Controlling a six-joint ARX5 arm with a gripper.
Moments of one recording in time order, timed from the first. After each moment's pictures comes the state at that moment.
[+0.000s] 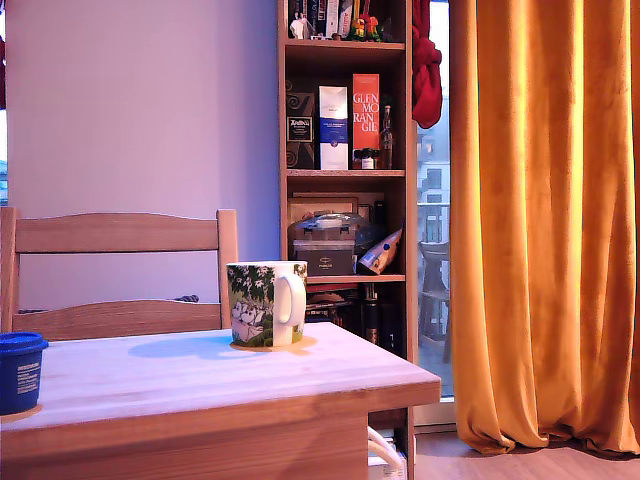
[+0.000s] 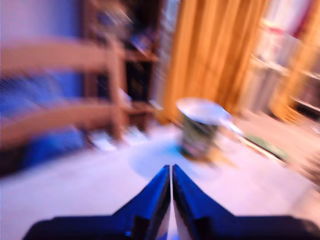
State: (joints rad) arm -0.06 0.10 0.03 -0.09 0.47 -0.10
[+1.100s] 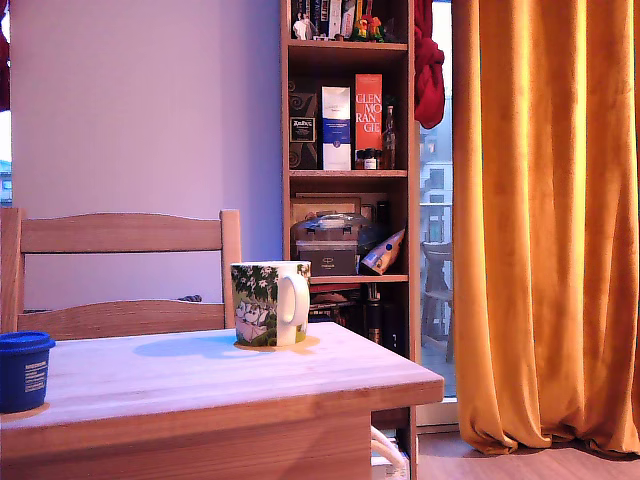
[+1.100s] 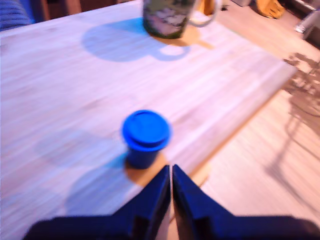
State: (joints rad) arm -0.31 0.30 0.06 -0.29 0.30 -0.10
